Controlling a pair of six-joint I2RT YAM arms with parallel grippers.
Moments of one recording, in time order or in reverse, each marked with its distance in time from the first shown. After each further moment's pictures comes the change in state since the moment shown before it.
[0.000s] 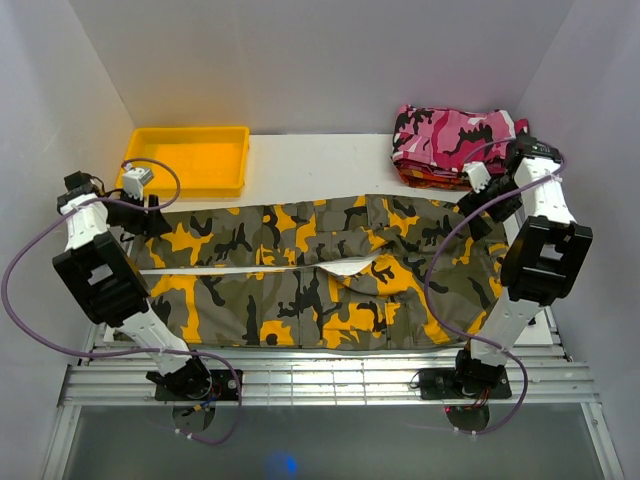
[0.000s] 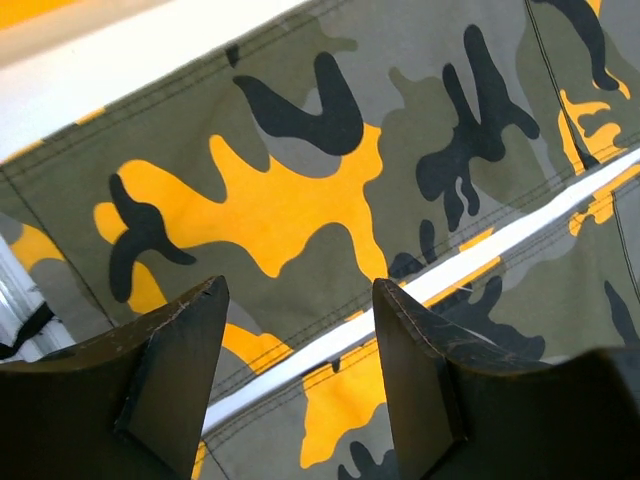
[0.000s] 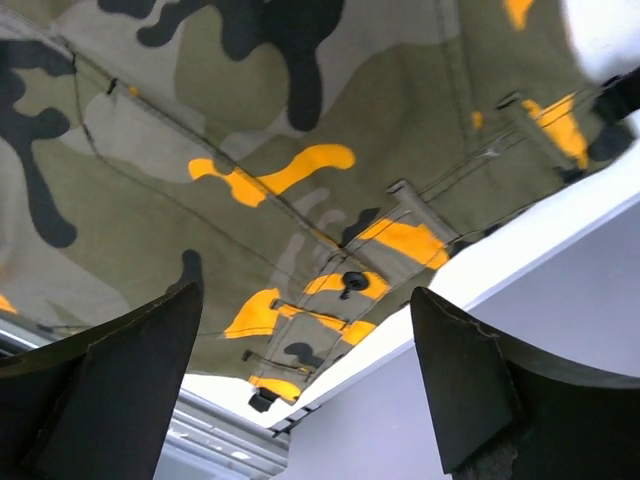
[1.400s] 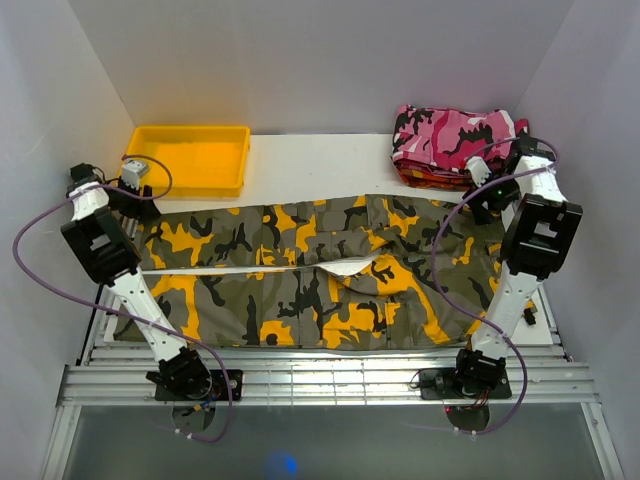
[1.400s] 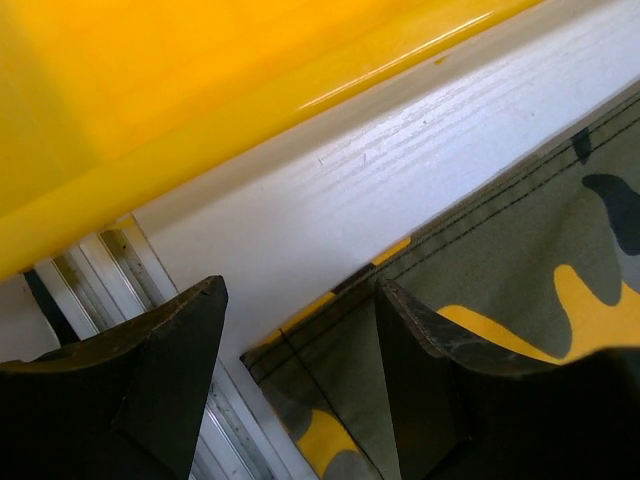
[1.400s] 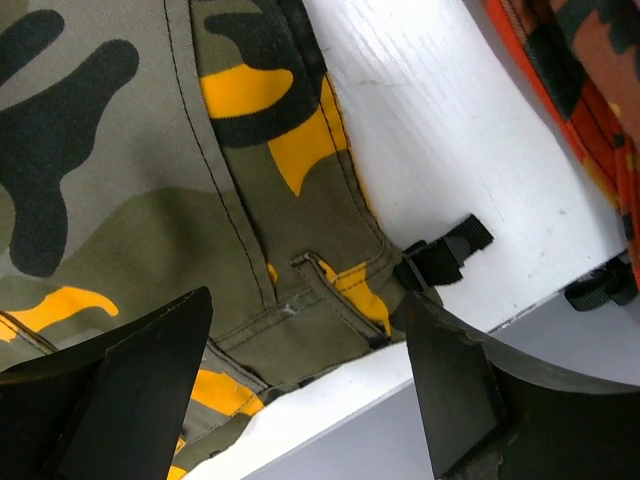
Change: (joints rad) left arm 0.002 0.590 0.523 0.171 -0.043 0.087; right arm -0.056 0.310 0.183 0.236 -0.077 -0.226
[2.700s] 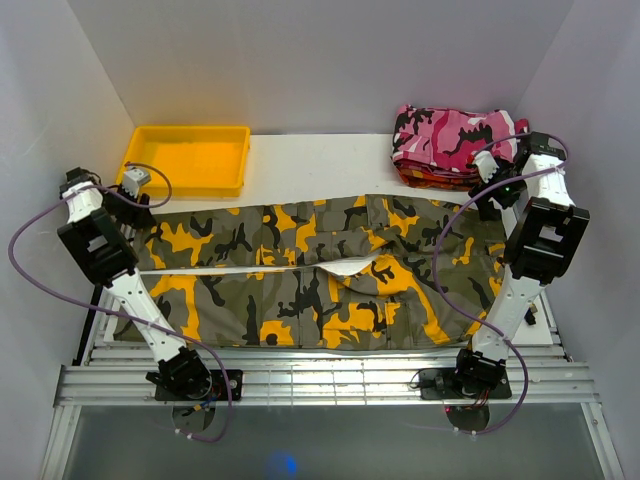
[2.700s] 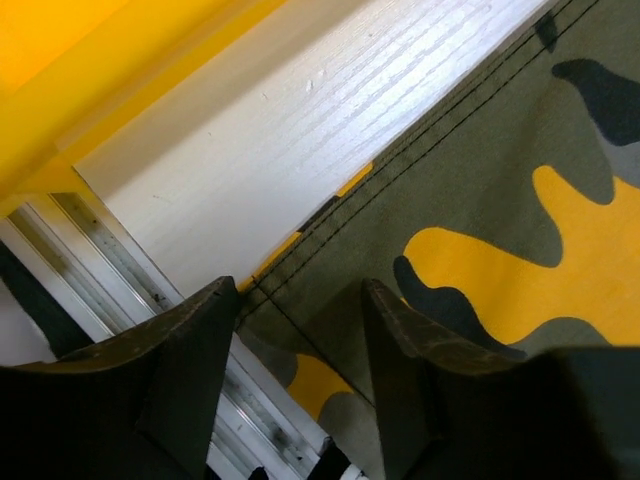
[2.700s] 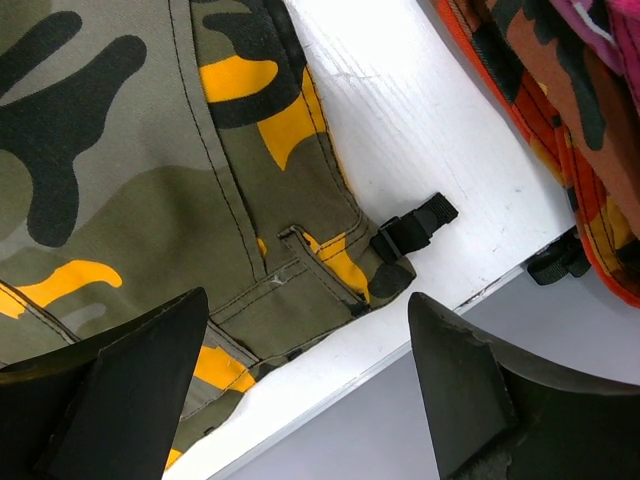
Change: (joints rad) left arm 0.031 0.018 0.064 -0.223 0.011 0.240; right arm -0.031 -0.056 0.000 -0.008 -0.040 -0.018
